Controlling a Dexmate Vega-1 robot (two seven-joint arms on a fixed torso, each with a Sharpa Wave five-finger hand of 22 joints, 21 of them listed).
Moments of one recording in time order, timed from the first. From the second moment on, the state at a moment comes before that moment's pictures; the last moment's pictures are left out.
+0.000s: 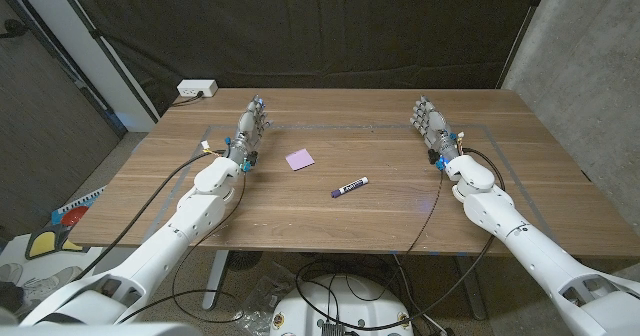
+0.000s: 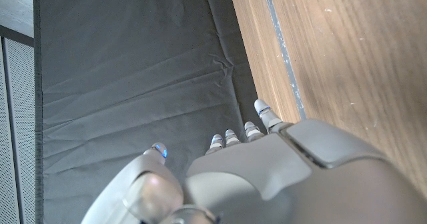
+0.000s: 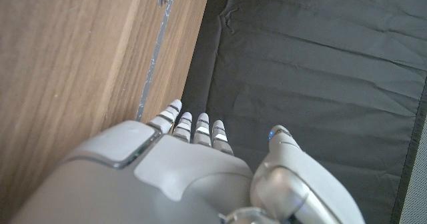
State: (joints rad) left arm 0.84 0.47 0.33 -1.28 -0.61 -0.27 -0.06; left_hand 0.06 0.09 0.24 0.16 0.30 -0.17 -0.12 0.20 0.18 -0.17 -0.11 0.20 0.17 -0.17 -0.03 0.19 0.17 -0.17 -0.03 0.63 0.18; right arm -0.85 -0.46 -0.31 -1.30 0.60 0.27 0.05; right_hand 0.28 0.14 0.27 -0.03 0.20 0.02 0.05 0.20 0.18 0.06 0.09 0.22 0.18 -0.05 0.08 0.18 0.17 0.01 0.07 0.21 0.19
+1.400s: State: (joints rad) left arm 0.91 0.26 0.04 -1.34 -0.36 -0.14 -0.20; left_hand 0.06 0.09 0.25 0.16 0.30 -0.17 -0.07 0.20 0.18 -0.18 -0.09 0.20 0.18 -0.17 -0.03 0.19 0.17 -0.17 -0.03 0.63 0.18; right arm -0.89 -0.32 -0.22 -1.54 -0.16 0.11 0.05; right_hand 0.34 0.18 0.32 -0.07 0.18 0.08 0.01 0.20 0.18 0.11 0.06 0.22 0.18 0.03 0.05 0.19 0.17 0.07 0.05 0.23 0.19
